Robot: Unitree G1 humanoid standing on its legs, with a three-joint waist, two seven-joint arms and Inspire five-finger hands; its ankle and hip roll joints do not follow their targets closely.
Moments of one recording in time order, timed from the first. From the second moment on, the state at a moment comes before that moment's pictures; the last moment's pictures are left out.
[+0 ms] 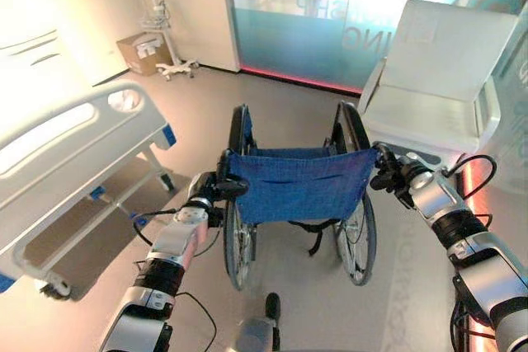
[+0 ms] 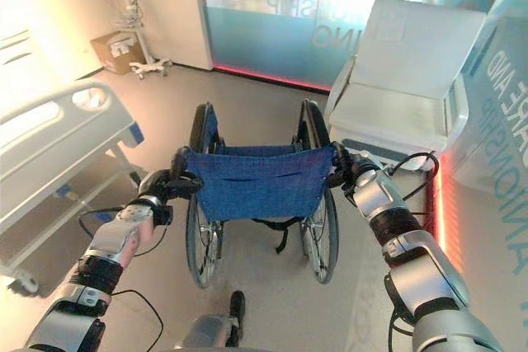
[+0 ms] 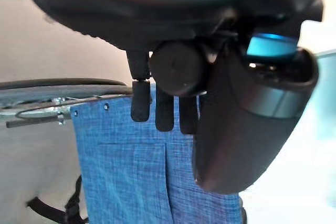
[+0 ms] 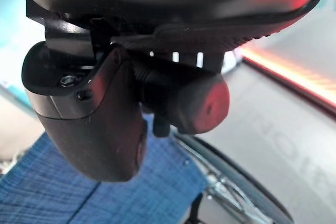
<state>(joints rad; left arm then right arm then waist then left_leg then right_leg) -0.40 0.41 -0.16 0.35 -0.37 0.47 0.21 -0.75 -0.56 0.44 0.67 -0.11 0.65 0.10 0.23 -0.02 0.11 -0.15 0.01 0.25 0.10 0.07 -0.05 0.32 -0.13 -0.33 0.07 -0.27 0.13</state>
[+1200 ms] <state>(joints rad) -0.50 0.41 -0.22 0.51 -0.35 0.42 0.19 -0.79 -0.58 0.47 0.72 -0.08 0.61 0.08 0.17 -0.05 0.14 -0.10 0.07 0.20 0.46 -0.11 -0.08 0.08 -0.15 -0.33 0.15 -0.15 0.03</state>
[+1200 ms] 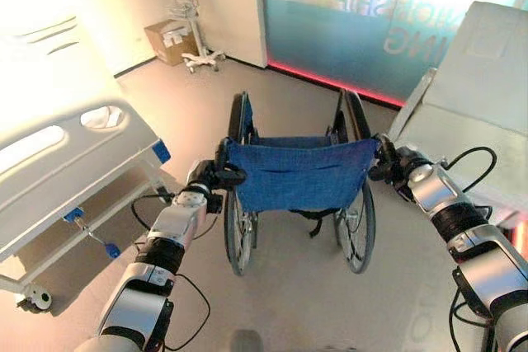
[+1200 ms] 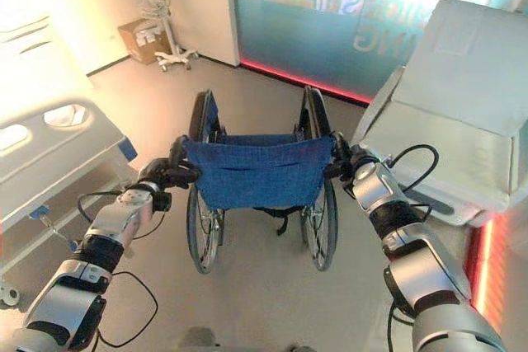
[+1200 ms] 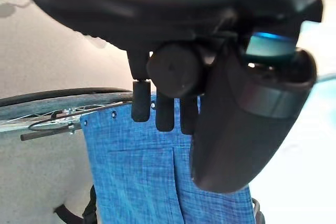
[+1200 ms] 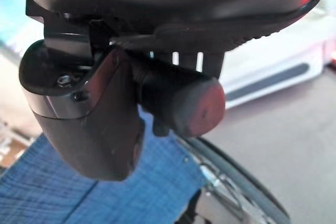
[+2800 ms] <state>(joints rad) -0.42 0.36 -0.16 0.39 -0.31 0.43 0.20 -0.77 -0.59 0.44 0.77 -0.16 0.49 0.13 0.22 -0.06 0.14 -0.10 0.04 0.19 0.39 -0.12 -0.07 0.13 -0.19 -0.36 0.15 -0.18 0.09</state>
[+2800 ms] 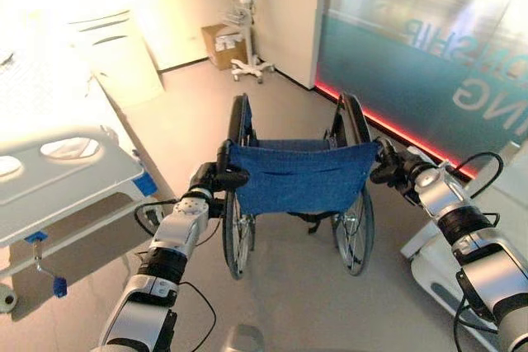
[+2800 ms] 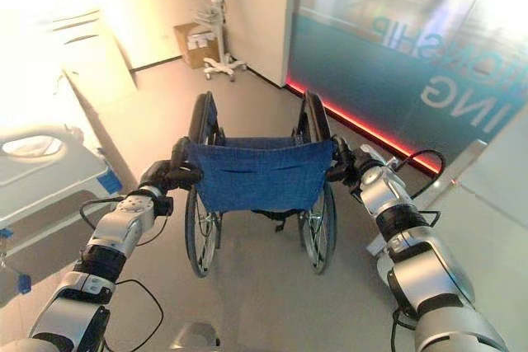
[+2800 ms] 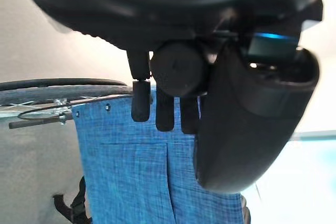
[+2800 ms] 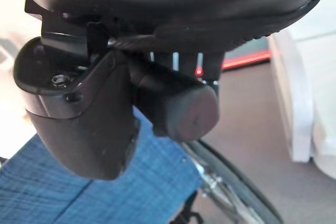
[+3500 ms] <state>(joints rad) -0.38 0.41 -0.12 0.36 -0.31 0.45 0.19 -0.77 -0.52 0.44 0.84 -0.19 0.43 0.14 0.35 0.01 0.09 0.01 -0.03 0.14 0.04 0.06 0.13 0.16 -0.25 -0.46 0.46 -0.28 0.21</state>
